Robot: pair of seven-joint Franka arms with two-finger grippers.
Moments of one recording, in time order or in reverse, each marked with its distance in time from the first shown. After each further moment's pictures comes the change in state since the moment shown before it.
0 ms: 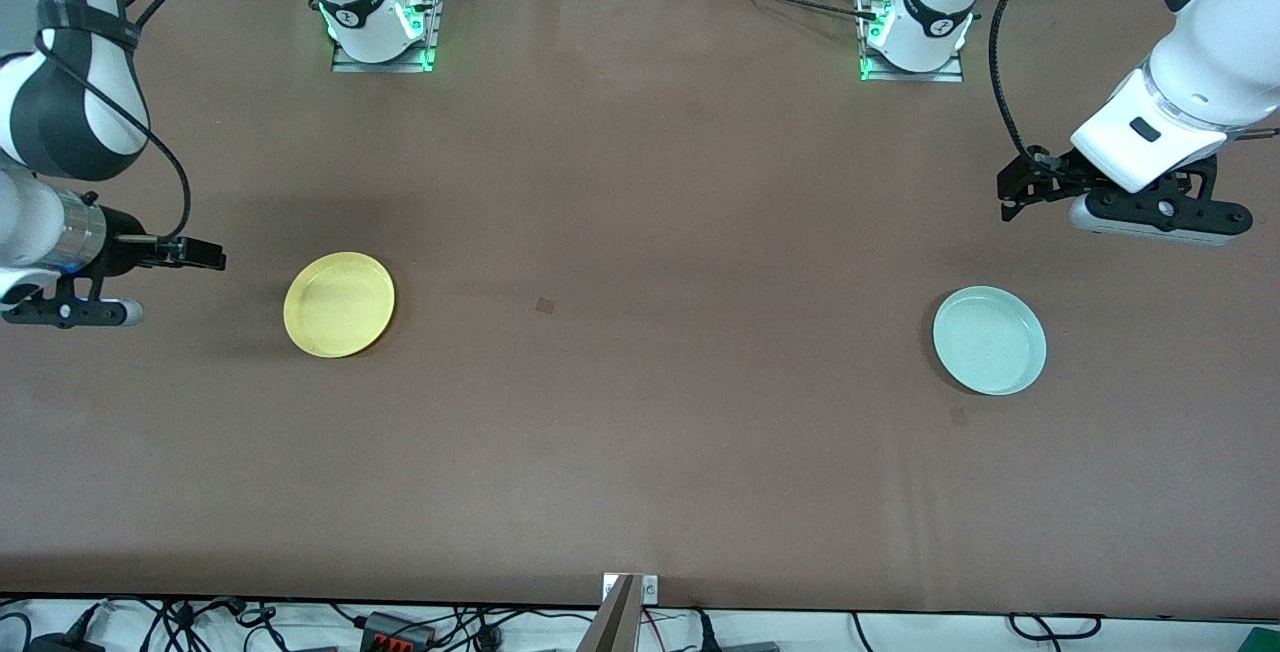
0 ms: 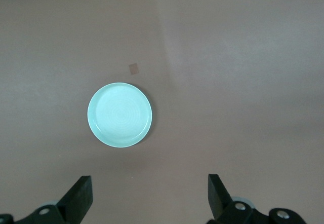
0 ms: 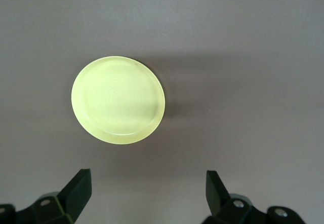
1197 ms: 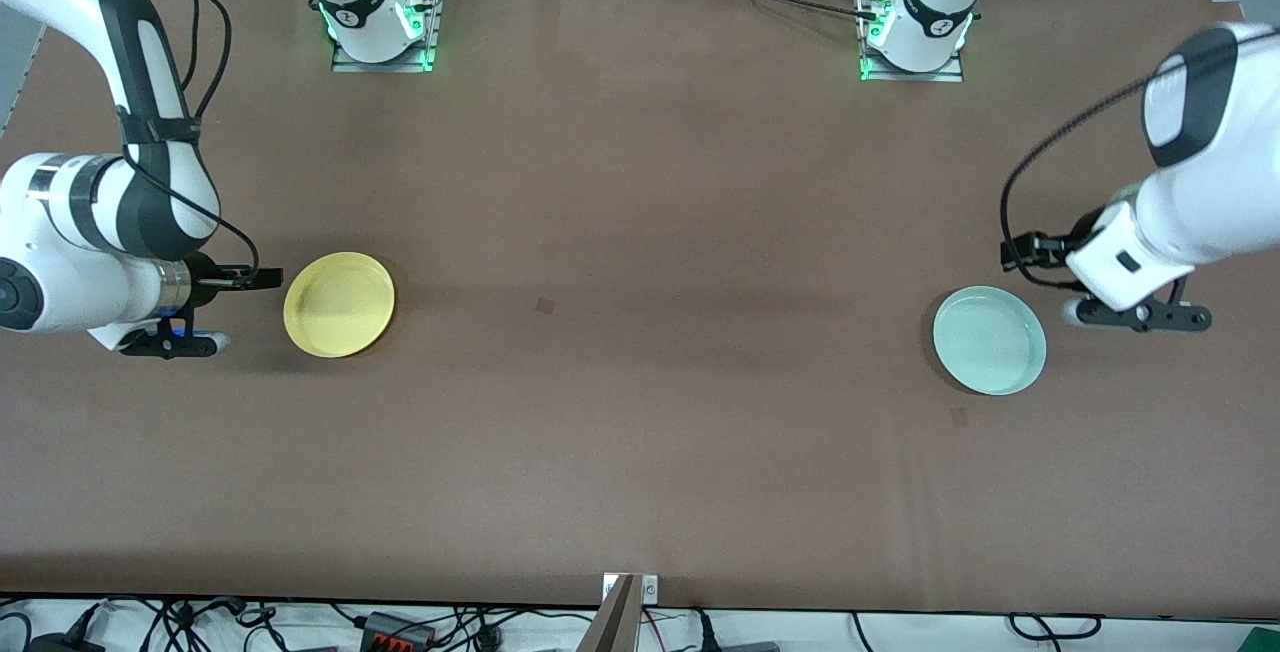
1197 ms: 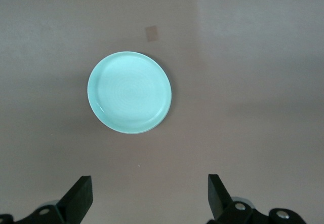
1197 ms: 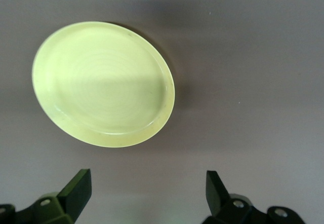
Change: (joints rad) left arm 0.100 0.291 0.016 0.107 0.001 -0.045 0.000; right arm -0.004 0.205 0.002 0.000 0.018 0.000 0.001
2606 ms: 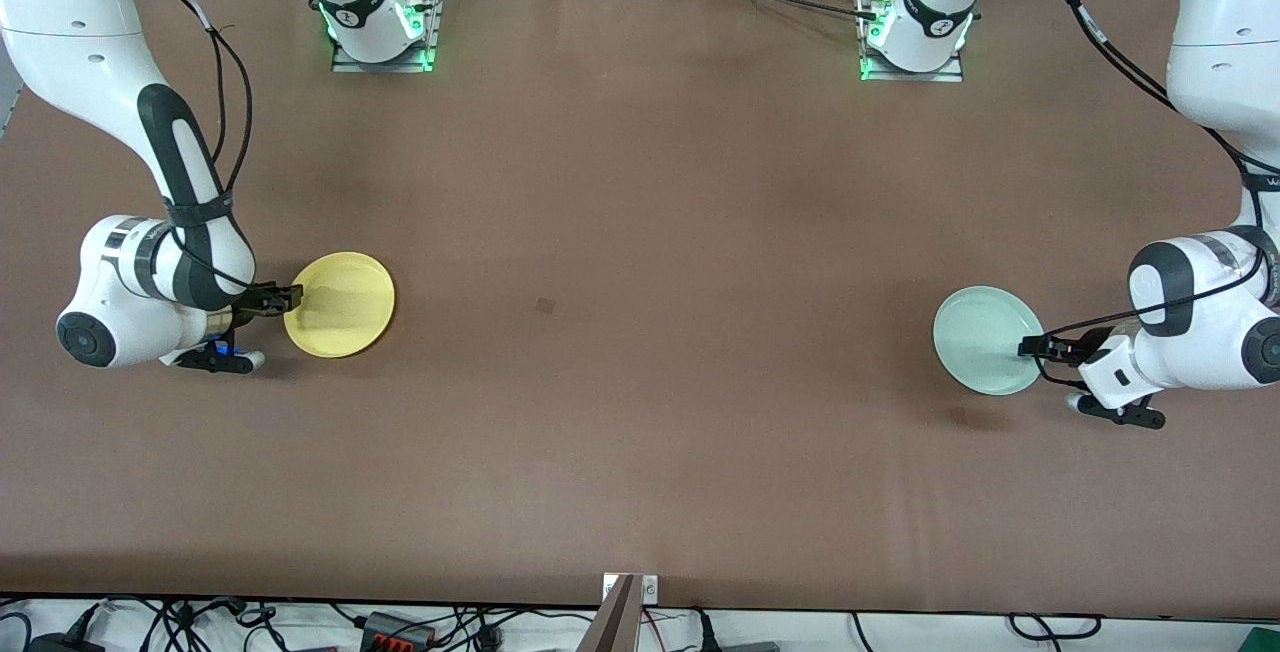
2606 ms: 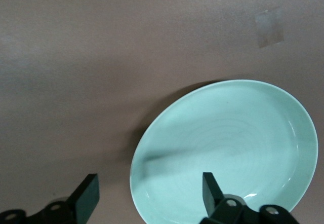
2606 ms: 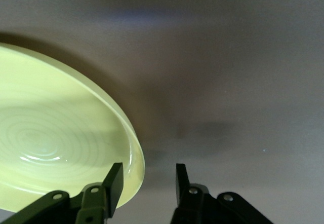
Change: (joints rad) left arm 0.251 0.420 -0.021 0.004 -0.027 0.375 0.418; right arm -0.060 0.209 -0.001 0.004 0.035 0.130 -0.002
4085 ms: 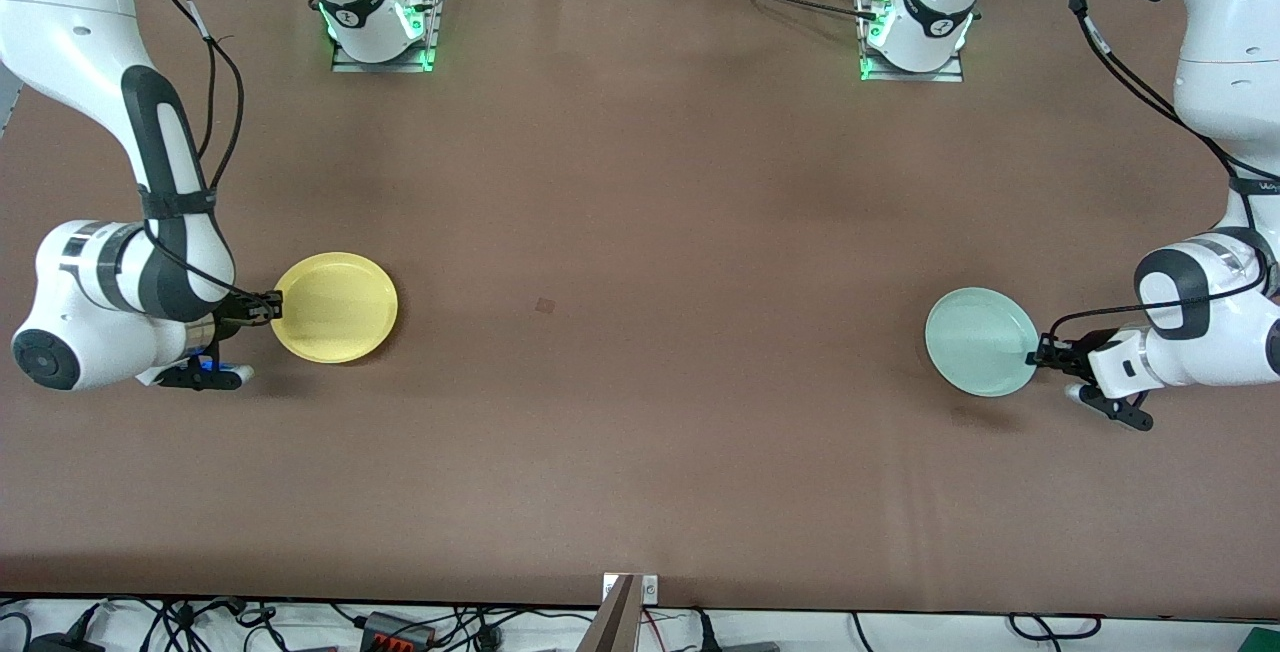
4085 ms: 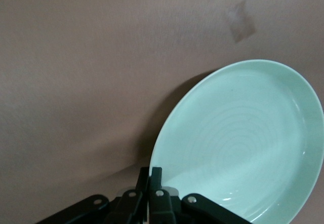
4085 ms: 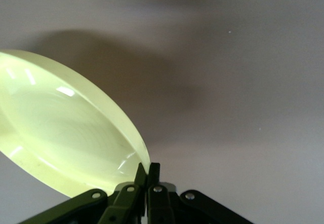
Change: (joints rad) left arm 0.048 0.046 -0.014 0.031 -0.142 0.042 0.294; right arm 0.038 -0.015 0.021 0.221 0.018 -0.240 -0.008
